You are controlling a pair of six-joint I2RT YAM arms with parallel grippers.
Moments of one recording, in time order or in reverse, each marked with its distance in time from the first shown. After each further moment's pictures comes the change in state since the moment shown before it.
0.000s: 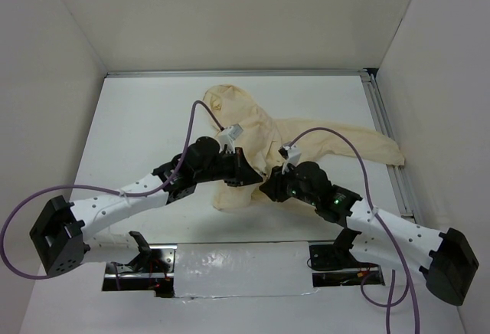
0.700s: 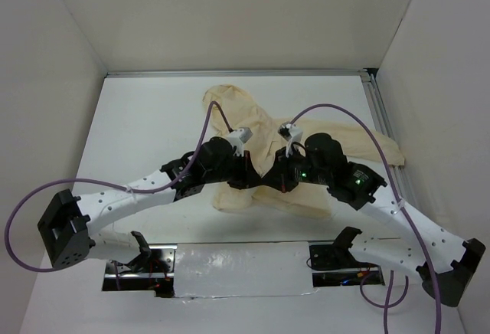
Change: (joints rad) left arm -0.038 0.062 0.095 -0.150 -0.105 0.107; right arm -0.037 0.027 0.451 -0.472 -0.252 -0.020
